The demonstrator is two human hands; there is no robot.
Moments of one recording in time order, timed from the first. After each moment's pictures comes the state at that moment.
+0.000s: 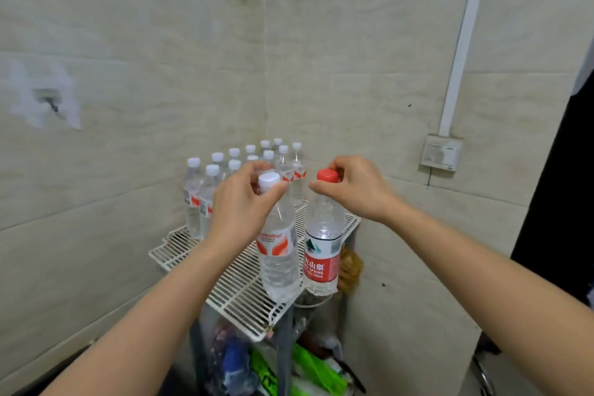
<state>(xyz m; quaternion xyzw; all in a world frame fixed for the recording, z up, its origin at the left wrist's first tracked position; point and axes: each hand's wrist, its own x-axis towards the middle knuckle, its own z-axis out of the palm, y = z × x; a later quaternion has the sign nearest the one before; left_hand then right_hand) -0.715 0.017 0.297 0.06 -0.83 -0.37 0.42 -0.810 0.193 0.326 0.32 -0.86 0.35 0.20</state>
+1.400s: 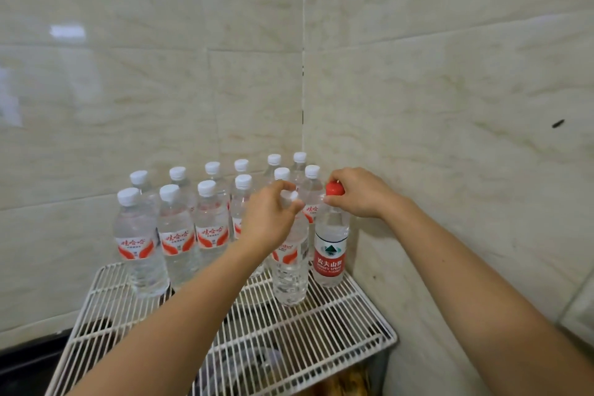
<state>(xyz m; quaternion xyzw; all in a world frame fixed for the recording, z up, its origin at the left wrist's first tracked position) -1.083 0.033 0.258 0.31 -0.83 -0.24 0.40 -1.251 0.114 0.295 0.57 -0.80 0.18 0.05</state>
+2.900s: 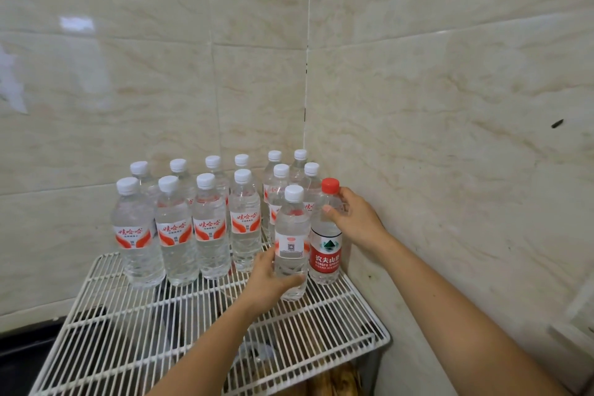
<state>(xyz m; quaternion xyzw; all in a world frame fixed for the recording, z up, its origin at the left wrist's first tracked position) -1.073 0.033 0.130 0.33 -0.75 -0.52 0.26 -1.245 0.120 0.229 0.47 -0.73 0.47 -0.11</state>
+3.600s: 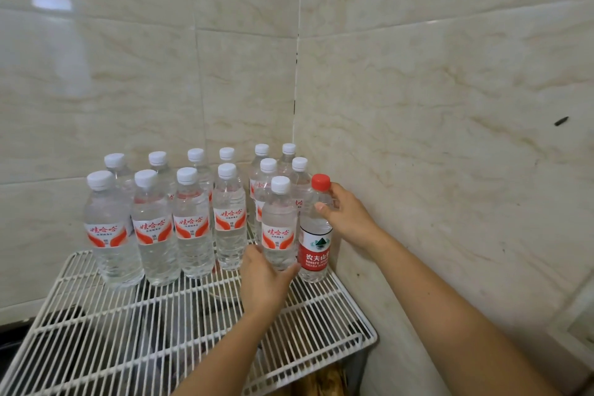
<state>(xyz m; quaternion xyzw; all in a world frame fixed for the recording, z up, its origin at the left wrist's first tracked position) -1.111 0.047 0.114 0.47 -0.70 -0.37 0.39 -1.250 0.120 0.230 0.48 -0.72 0.48 -0.15</state>
